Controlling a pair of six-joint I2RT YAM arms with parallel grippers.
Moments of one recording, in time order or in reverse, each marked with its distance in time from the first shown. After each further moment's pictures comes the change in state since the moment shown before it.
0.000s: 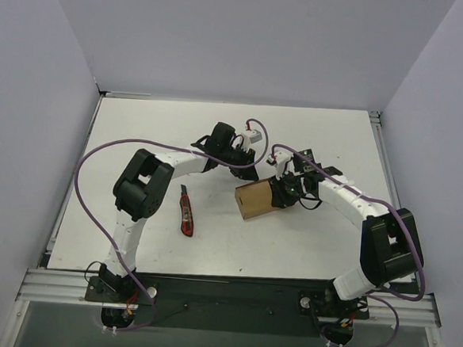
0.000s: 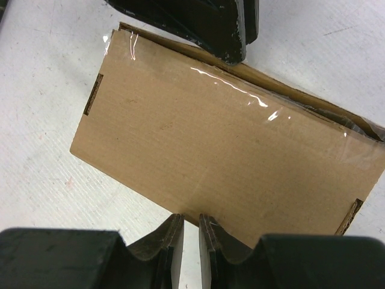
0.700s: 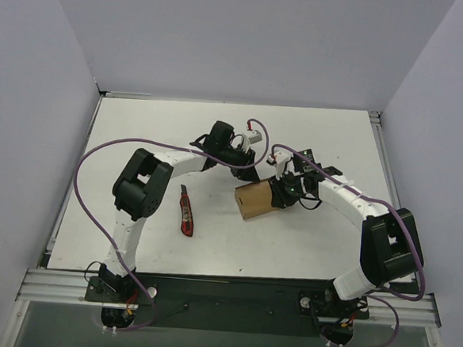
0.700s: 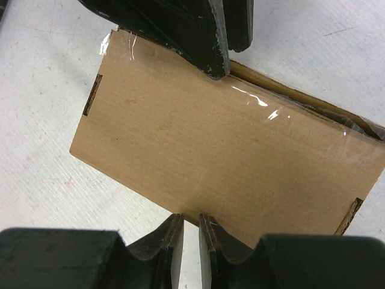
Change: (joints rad) left arm 0.014 0.000 0.005 0.001 0.121 0.058; right arm 0.000 0.000 0.000 0.001 0.000 -0.003
